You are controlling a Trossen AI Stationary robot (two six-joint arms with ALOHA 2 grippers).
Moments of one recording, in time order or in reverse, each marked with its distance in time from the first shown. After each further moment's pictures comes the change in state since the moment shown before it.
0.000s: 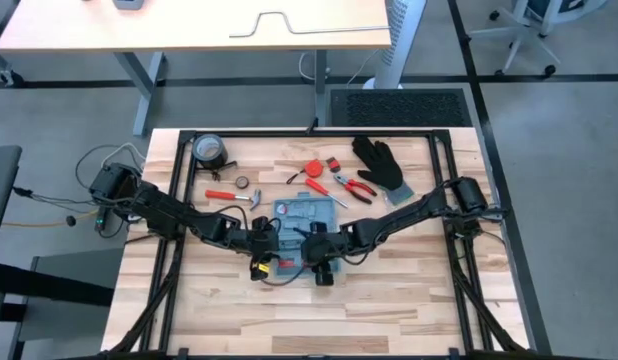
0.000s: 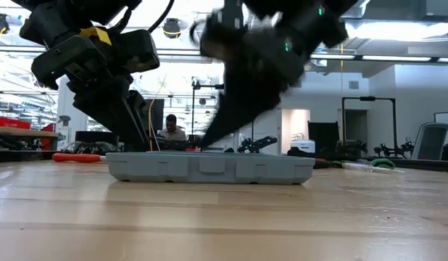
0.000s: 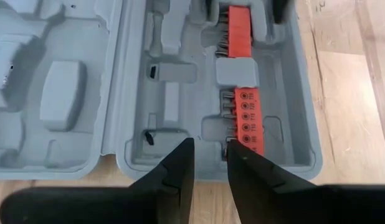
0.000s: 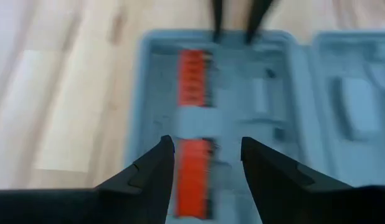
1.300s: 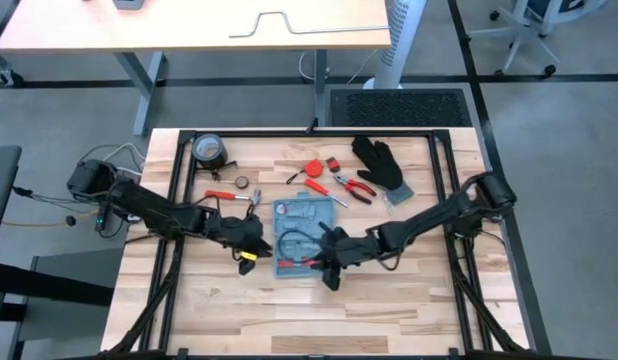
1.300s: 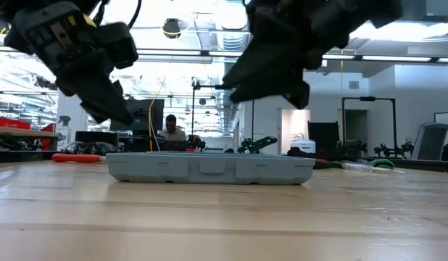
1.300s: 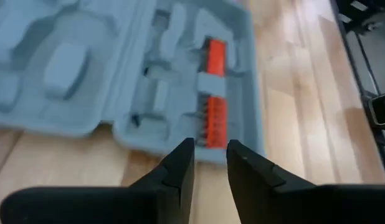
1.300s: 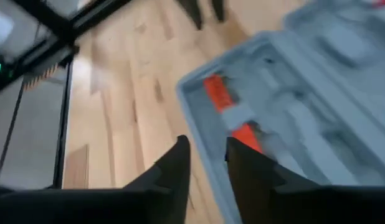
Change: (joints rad) left arm 0.040 -0.243 -0.214 0.193 0.126 -0.184; right arm 0.091 -0.226 -0.244 0.232 0.104 0.567
